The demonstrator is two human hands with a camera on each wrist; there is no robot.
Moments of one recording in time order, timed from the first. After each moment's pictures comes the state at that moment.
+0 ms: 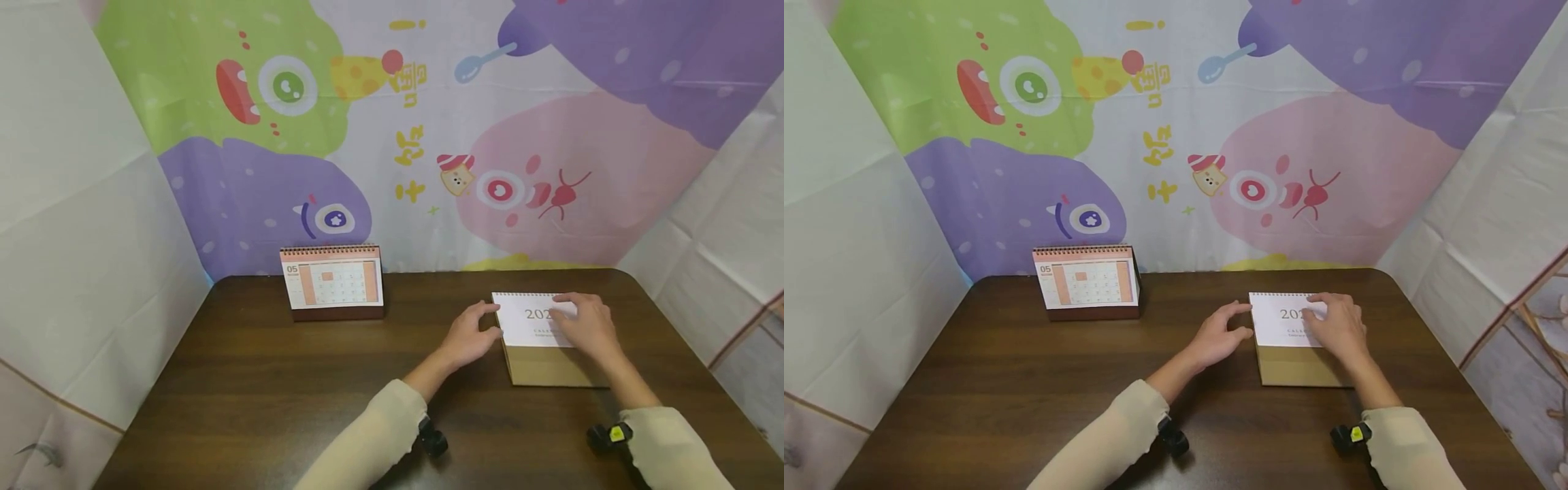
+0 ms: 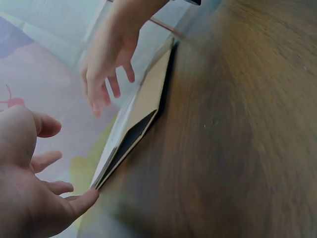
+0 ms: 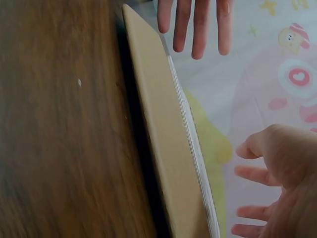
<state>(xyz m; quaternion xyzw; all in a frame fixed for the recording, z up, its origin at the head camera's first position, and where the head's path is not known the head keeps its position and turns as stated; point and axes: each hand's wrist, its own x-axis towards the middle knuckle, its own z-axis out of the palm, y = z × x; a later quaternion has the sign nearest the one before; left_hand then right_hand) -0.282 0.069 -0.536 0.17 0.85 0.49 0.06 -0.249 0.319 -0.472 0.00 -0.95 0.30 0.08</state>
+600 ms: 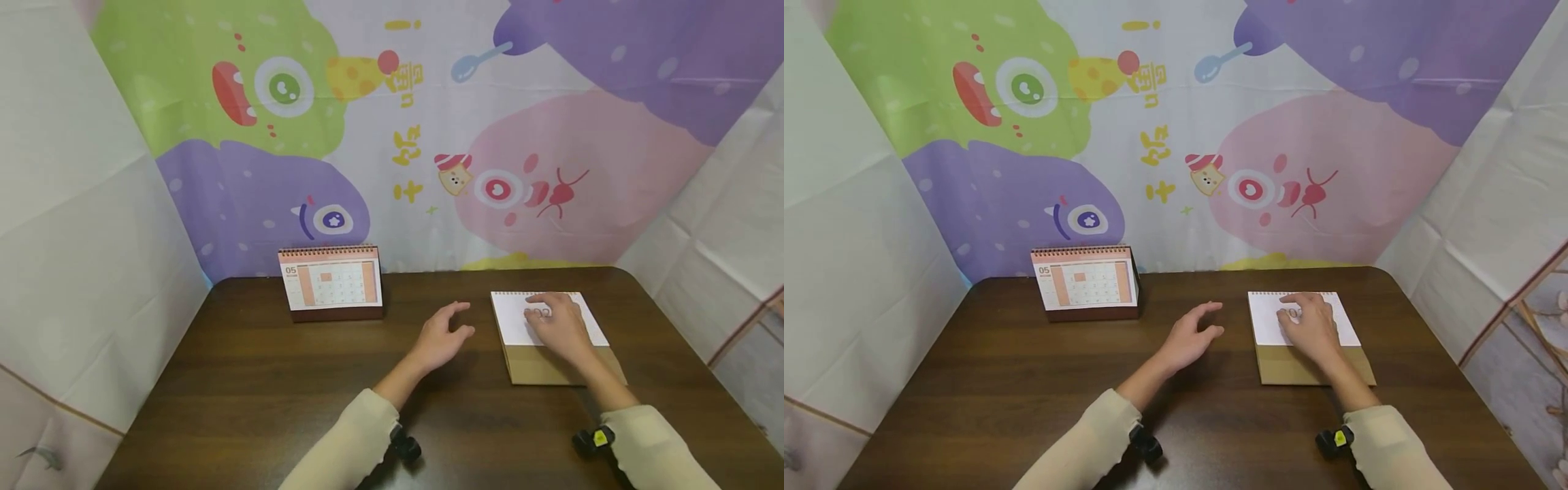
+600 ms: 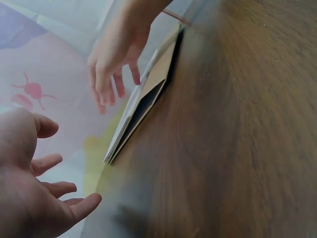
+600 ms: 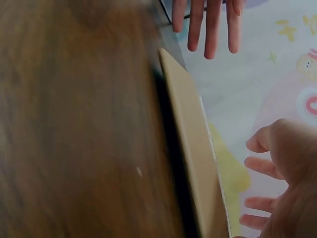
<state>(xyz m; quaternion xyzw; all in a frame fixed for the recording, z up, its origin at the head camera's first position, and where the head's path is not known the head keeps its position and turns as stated) -0.280 0.016 -0.545 0.15 0.85 0.50 0.04 -0.252 0.284 -0.484 0.06 -0.93 0.34 0.12</state>
